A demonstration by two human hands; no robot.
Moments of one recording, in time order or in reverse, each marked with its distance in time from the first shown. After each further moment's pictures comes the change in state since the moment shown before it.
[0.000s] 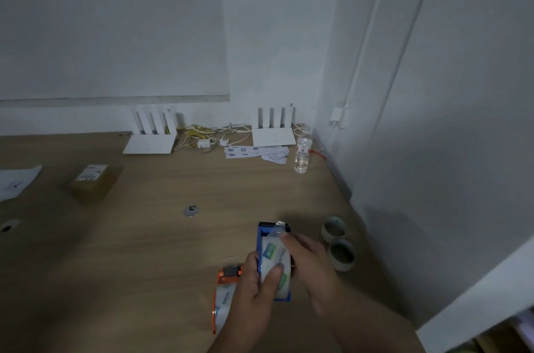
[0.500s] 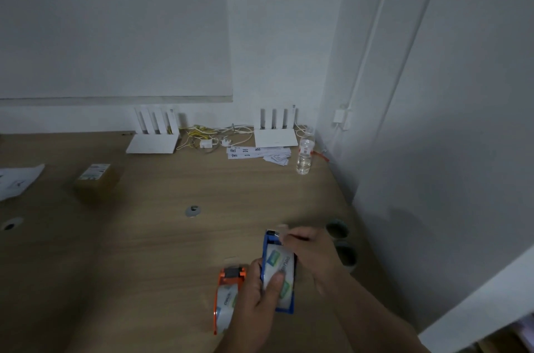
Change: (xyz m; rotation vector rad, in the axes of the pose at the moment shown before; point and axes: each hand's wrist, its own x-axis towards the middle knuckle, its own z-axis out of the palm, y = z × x) left_hand 0.006 -0.031 0.005 -0.066 0.044 -0.108; right_hand 0.024 -0.007 -0.007 -0.284 0.069 -0.056
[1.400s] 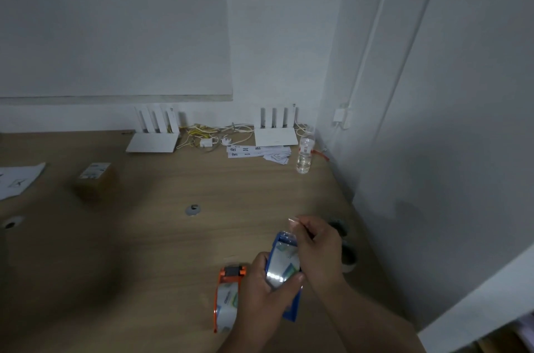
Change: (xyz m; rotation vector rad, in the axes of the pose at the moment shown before) left_hand 0.015 -0.007 0.011 -0.060 -0.020 0.069; right_hand -0.005 0.001 0.003 -0.094 0.333 -0.340
